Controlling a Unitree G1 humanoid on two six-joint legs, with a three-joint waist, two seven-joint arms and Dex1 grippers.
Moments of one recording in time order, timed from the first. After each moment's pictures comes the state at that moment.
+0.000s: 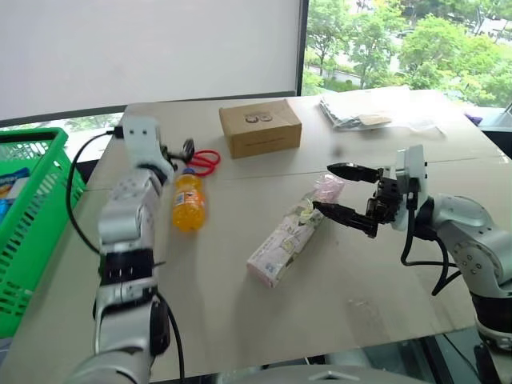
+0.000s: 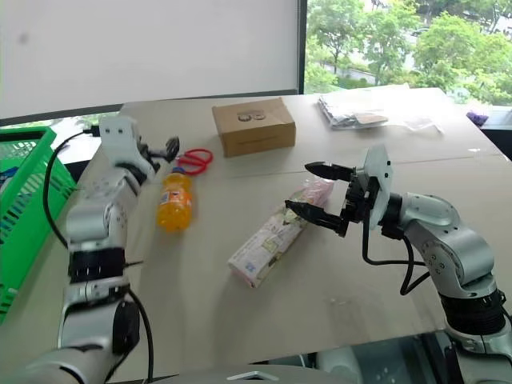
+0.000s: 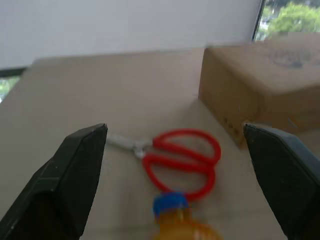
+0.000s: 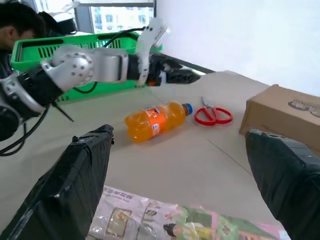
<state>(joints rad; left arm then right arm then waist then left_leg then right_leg) -0.38 0.43 0.28 -0.11 -0.21 0.73 -0.14 -0.30 -0.58 -0.03 -0.44 0.71 0.56 0.87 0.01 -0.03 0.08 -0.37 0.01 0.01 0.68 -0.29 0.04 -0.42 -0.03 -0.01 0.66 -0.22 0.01</state>
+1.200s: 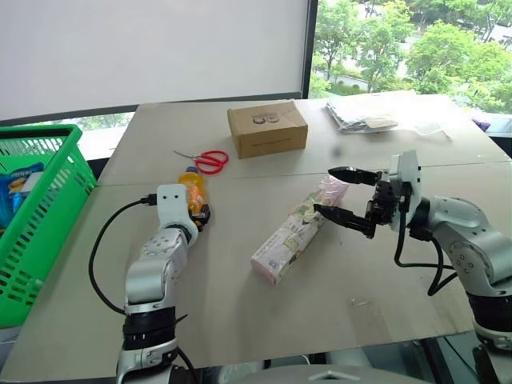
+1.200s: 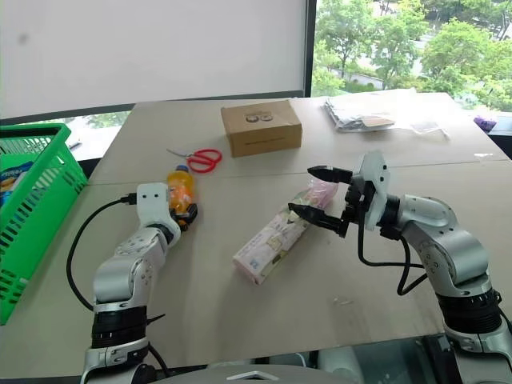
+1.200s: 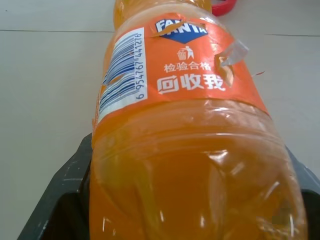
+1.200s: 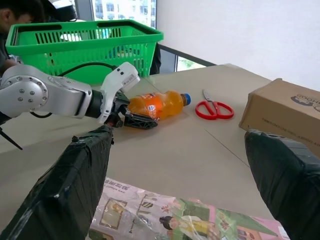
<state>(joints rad) -0.20 0.24 0.23 -0.19 -0.16 0.80 -0.01 -0.31 -0.57 -0.01 -0.39 0.62 0.52 0.89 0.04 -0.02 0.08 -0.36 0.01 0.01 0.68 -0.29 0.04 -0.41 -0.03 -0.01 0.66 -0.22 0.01</state>
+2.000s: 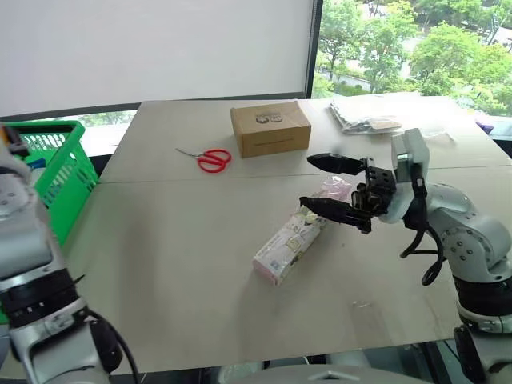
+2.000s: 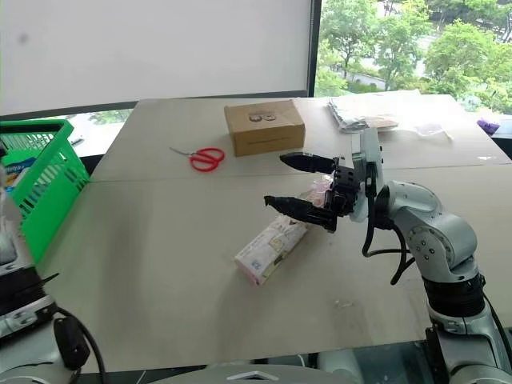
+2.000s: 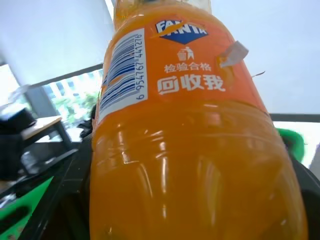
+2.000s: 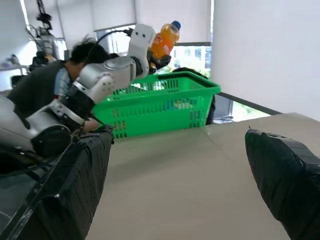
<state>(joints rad) -0.39 0.74 0.68 0.02 0.02 0.57 0.16 -0.45 -0.49 -0.01 -0.41 0.88 0.63 0.93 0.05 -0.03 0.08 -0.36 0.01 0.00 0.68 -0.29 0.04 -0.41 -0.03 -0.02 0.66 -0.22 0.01</state>
